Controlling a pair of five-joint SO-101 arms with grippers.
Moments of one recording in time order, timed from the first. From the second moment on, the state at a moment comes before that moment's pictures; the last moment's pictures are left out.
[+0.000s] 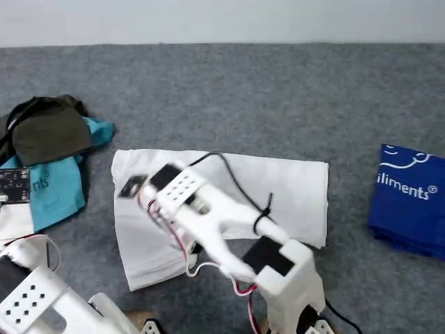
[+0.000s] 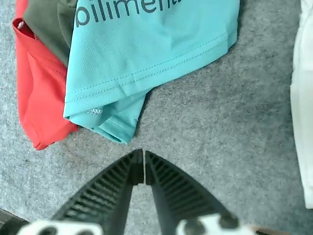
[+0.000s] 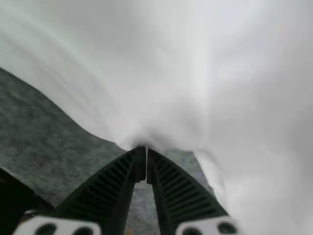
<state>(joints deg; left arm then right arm) -54.1 -58.7 48.0 86.2 -32.7 -52.5 23.6 -1.8 89.6 15.8</state>
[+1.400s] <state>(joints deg) -54.1 -58.7 48.0 84.0 -32.7 -58.3 28.5 -20.2 100.3 15.0</state>
